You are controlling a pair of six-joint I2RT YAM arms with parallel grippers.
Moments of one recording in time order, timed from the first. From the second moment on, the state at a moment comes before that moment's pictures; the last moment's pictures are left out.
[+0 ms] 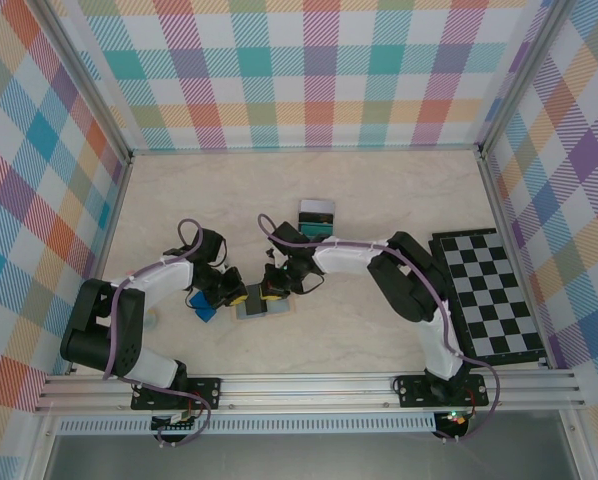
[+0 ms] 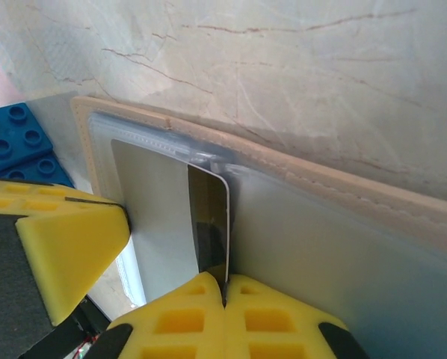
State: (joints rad) left arm -0.26 1.48 0.71 -0.57 0.42 -0.74; right arm 0.88 2.08 1.36 -0.38 -0.54 0.85
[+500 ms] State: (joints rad) left arm -0.26 1.38 0.71 -0.56 0.37 -0.78; right arm 0.86 1.83 1.21 -0.41 -0.37 0.66
